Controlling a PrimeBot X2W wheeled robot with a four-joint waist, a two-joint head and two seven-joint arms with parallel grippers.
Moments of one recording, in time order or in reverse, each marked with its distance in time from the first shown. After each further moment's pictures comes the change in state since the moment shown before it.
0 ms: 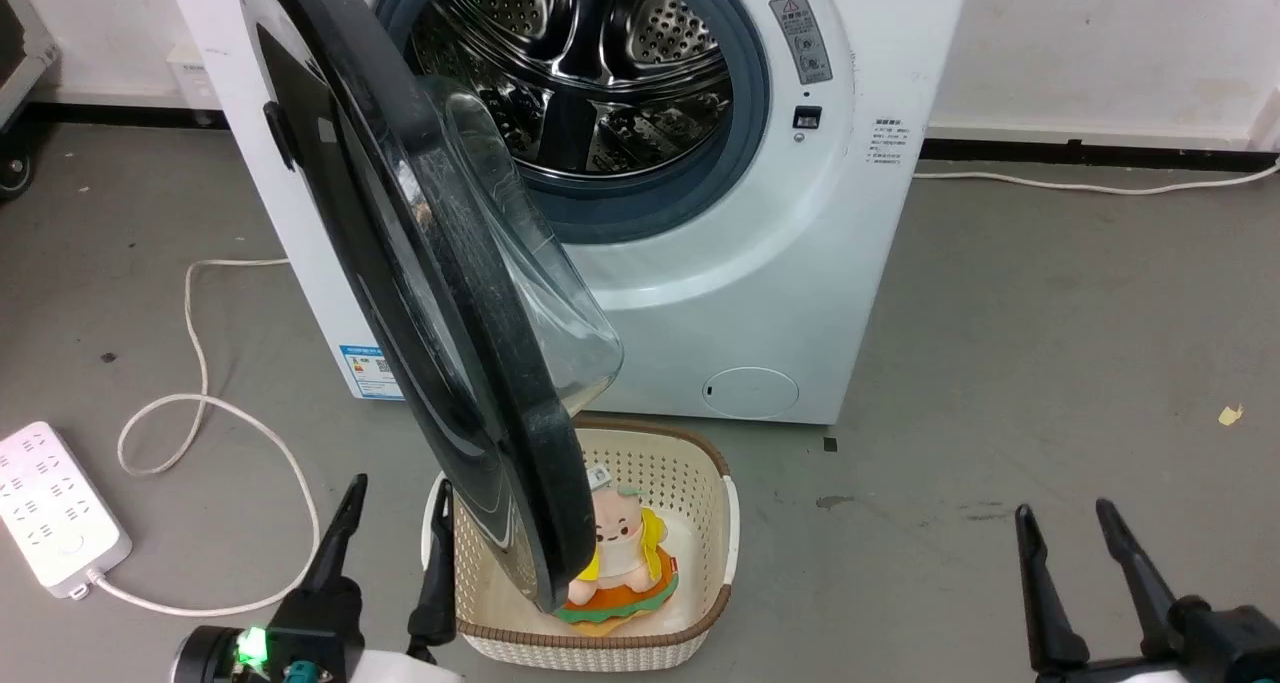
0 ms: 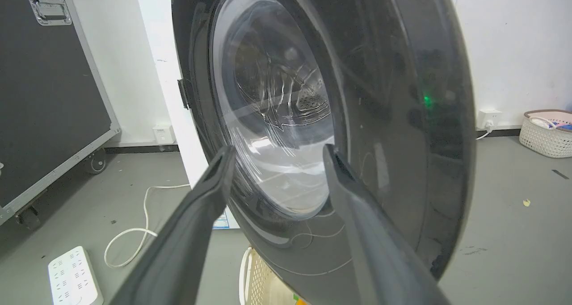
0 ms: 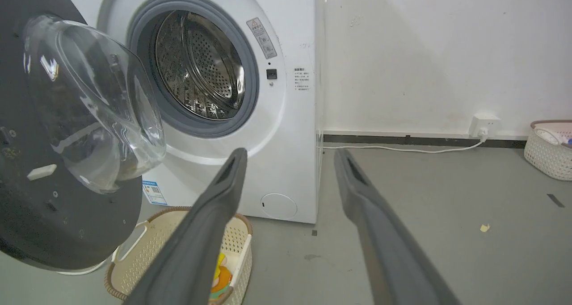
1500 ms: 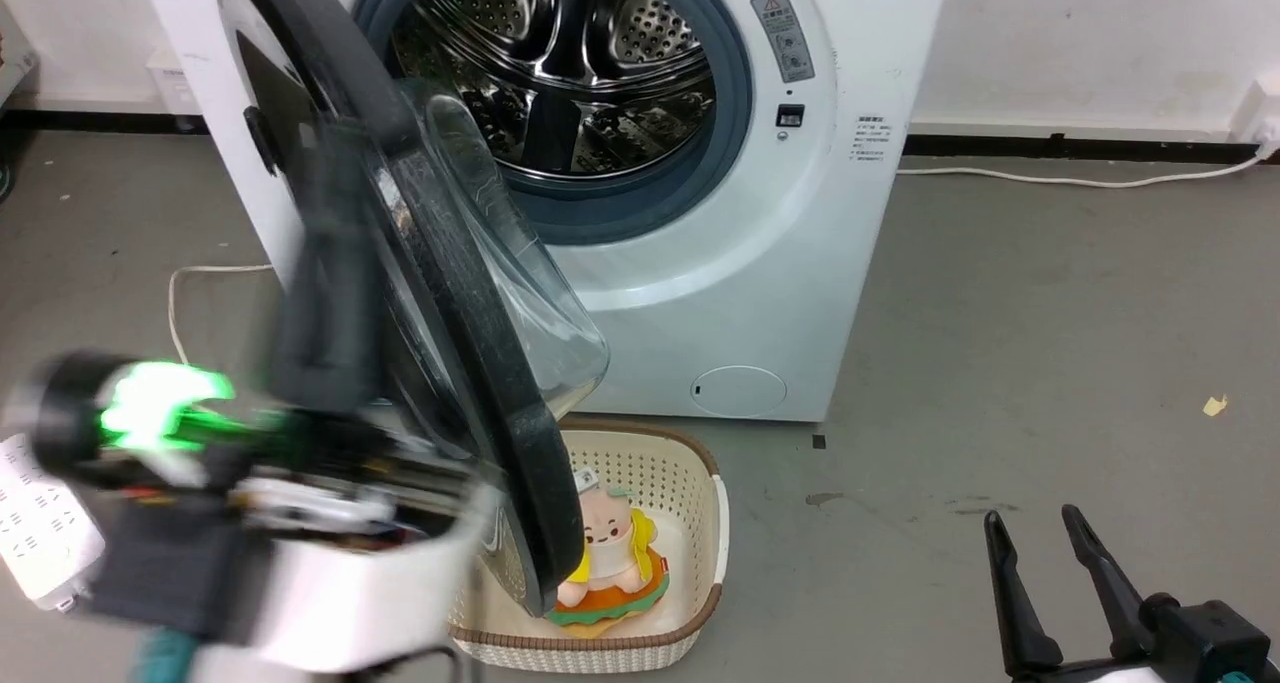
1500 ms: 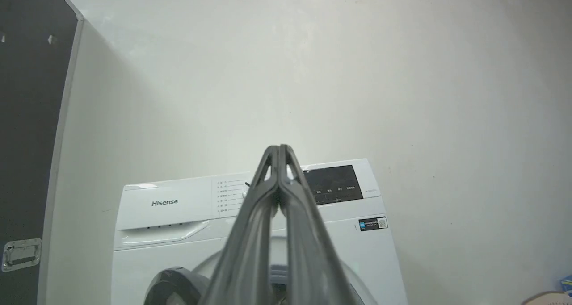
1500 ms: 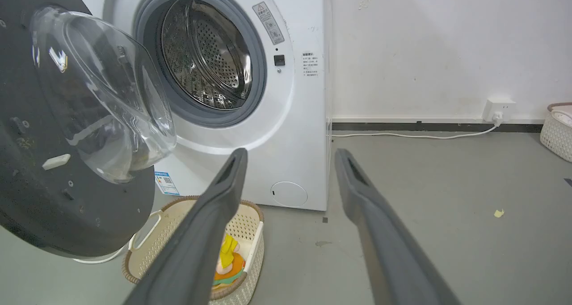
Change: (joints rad) left arm -0.312 -0.006 -0.024 -0.558 0.058 -0.020 0.085; right arm 0.006 0.005 0.042 0.016 0.019 0.000 0.030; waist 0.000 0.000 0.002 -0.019
